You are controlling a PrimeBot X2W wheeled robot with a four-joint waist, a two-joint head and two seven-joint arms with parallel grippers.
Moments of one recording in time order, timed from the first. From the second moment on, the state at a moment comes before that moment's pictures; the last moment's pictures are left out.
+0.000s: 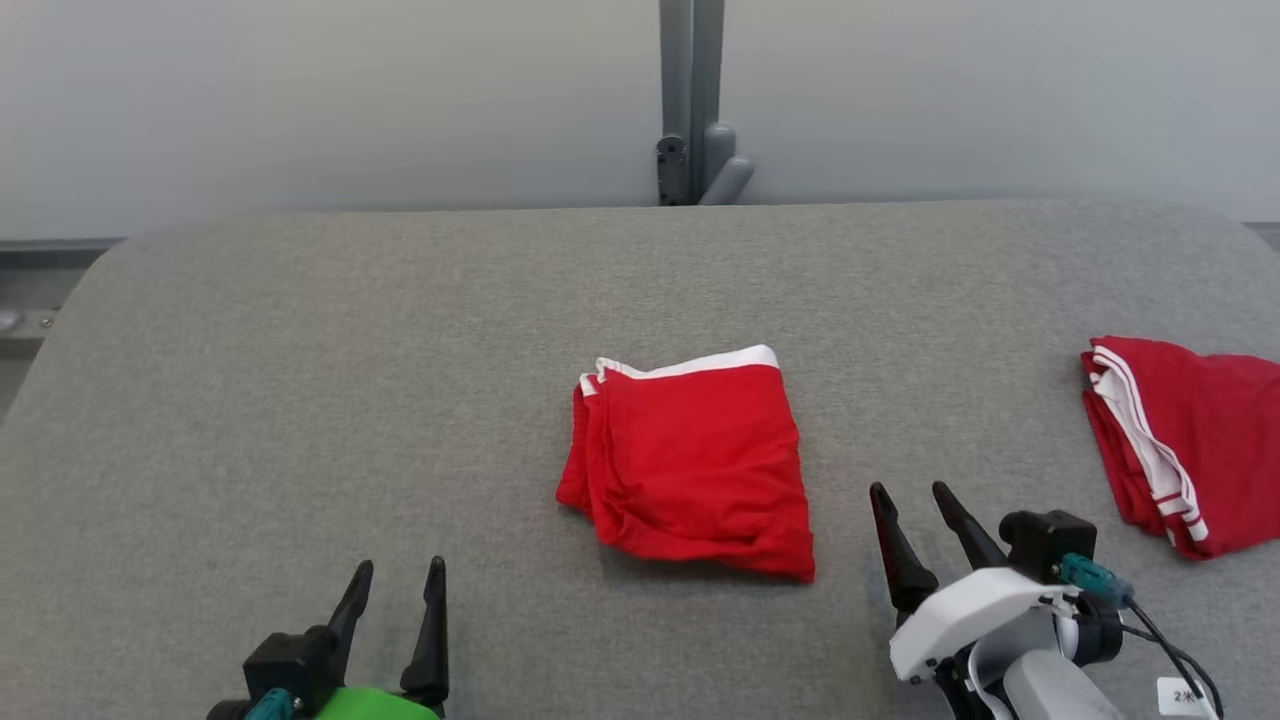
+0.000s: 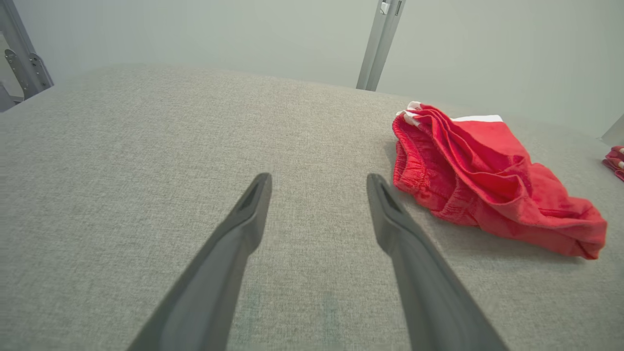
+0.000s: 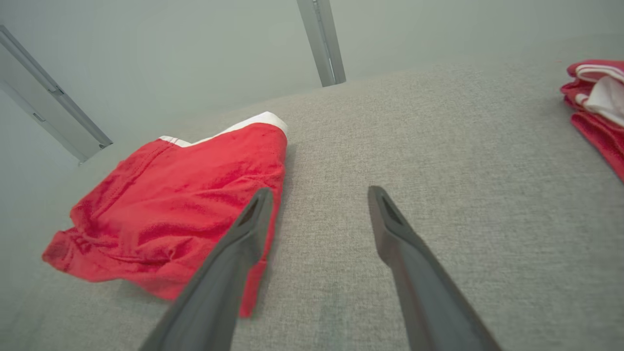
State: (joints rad) left arm 0.01 0.05 -0.09 0.38 -0.26 -0.13 -0.26; right arm -0.17 -0.05 0.16 0.55 0.36 0.13 -0.26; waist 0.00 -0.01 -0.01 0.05
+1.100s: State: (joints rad) left arm -0.01 0.05 -0.15 0.35 -0.32 -0.13 -0.26; right arm -0.46 -0.05 0.21 0.97 0.49 0.13 -0.26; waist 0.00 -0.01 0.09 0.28
